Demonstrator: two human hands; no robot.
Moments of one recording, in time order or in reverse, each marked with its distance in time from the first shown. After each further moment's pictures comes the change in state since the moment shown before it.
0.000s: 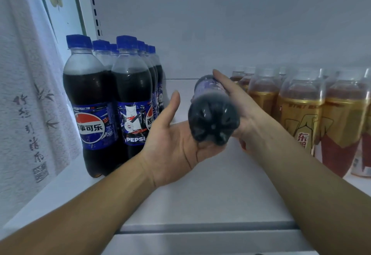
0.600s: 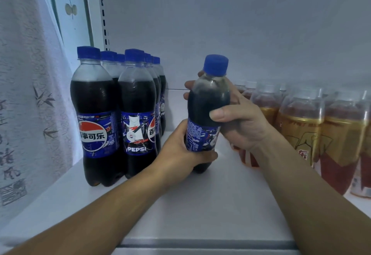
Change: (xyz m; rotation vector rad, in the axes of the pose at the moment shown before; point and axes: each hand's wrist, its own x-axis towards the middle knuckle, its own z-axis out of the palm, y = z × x) left_hand 0.015 -0.016 -0.020 0.868 0.376 0.323; right_hand 0.001 -0.003 -0.009 -0.272 -0.540 -0.453
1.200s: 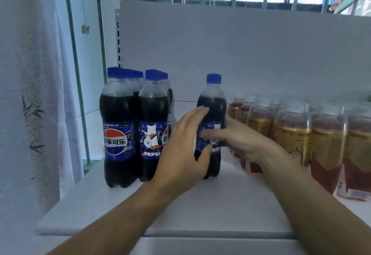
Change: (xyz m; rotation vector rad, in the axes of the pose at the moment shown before) left_hand -0.026 0.024 -0.009 0.602 0.201 0.536; right_hand -0.005 -0.002 0.009 -0.518 0.222 0.428
